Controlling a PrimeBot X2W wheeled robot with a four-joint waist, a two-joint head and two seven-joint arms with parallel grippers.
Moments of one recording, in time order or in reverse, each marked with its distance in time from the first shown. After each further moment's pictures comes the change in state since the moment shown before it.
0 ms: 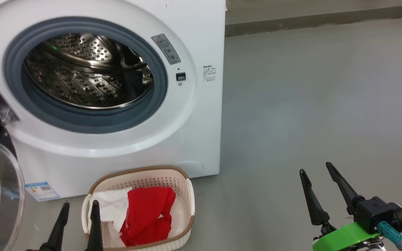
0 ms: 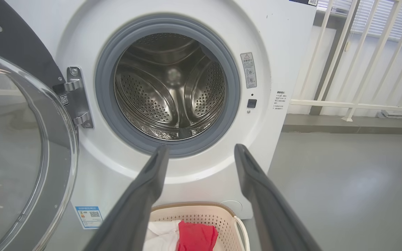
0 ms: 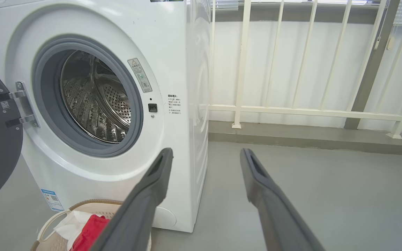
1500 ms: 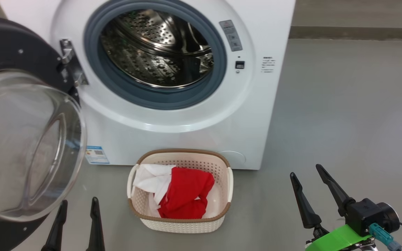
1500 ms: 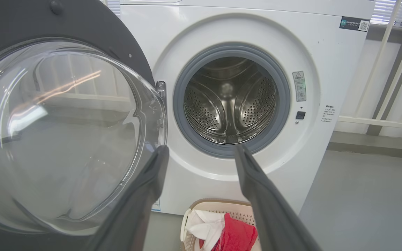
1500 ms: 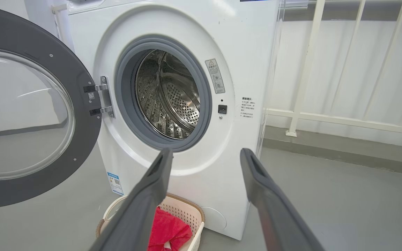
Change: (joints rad) left arm 0.012 0.007 -0.034 -0.064 0.022 0.081 -0.008; right arm 0.000 0.000 0.042 -0.002 0.000 0.000 0.000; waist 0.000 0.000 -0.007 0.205
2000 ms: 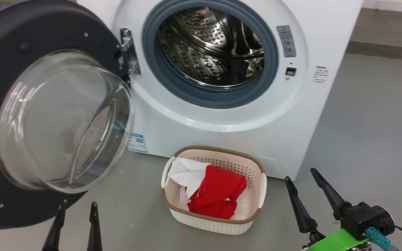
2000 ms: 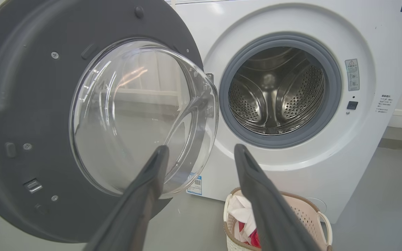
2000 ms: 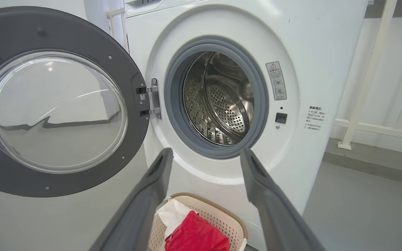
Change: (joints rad) left arm 0.026 0.034 -0.012 -0.026 0.036 0.030 0.052; right arm 0.016 0.000 0.029 -0.014 0.018 0.000 0.000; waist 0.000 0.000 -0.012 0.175
